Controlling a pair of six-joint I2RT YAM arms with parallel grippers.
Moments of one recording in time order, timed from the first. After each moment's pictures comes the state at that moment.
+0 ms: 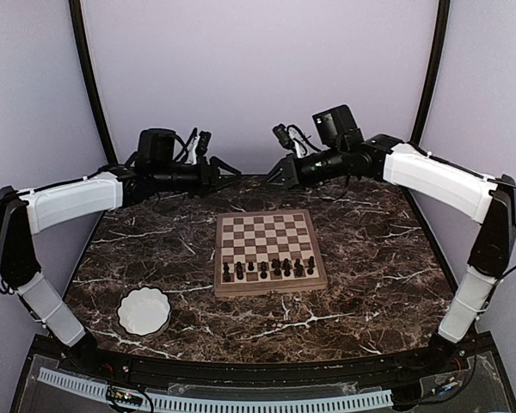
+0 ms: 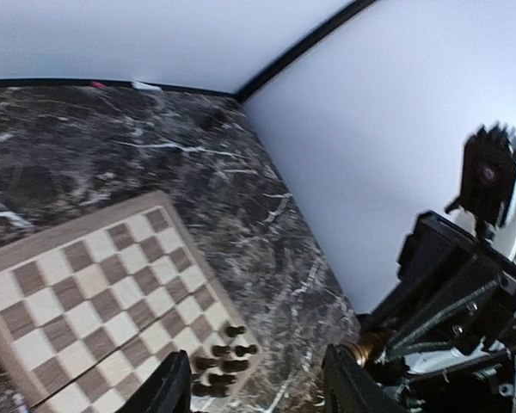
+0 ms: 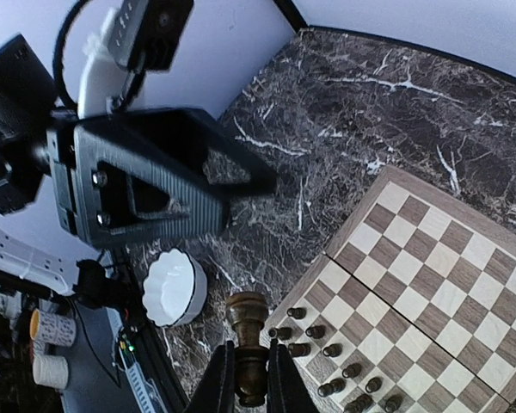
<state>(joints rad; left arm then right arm) -0.56 1.63 1.27 0.00 0.55 -0.68 0.71 1.72 1.62 -0.47 -0.53 0.37</state>
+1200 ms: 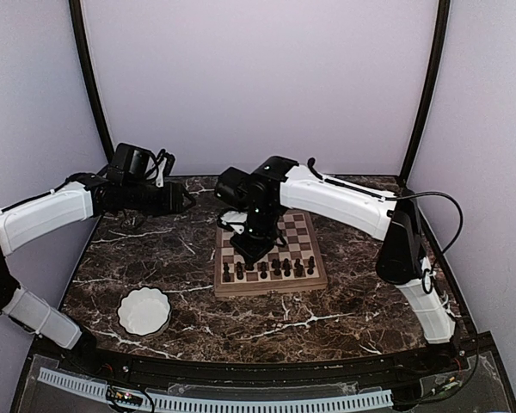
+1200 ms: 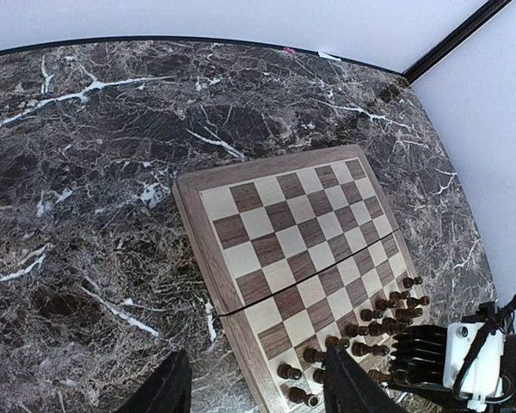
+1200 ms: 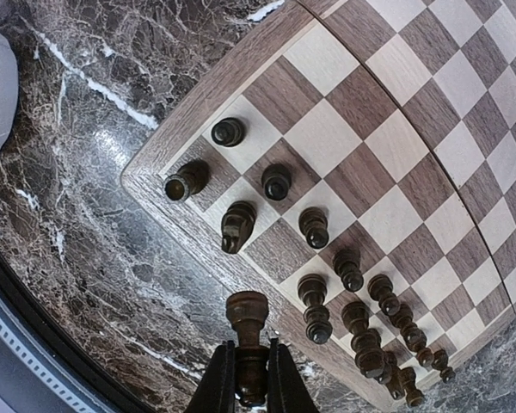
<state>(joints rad) -0.44 1.39 1.10 -0.39 0.20 -0.40 1.03 2.33 2.32 -1.37 -0.04 0.15</state>
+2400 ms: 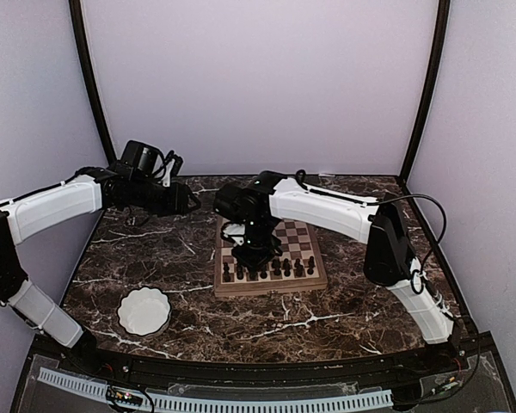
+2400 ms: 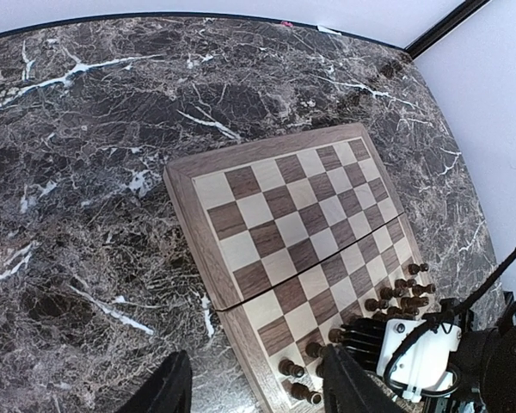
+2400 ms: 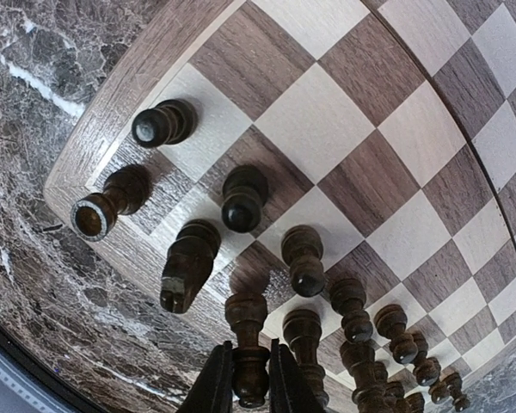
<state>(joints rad) -0.44 1.48 1.18 -0.45 0.24 -0.37 1.02 2.42 2.32 -1.37 -0.01 0.15</state>
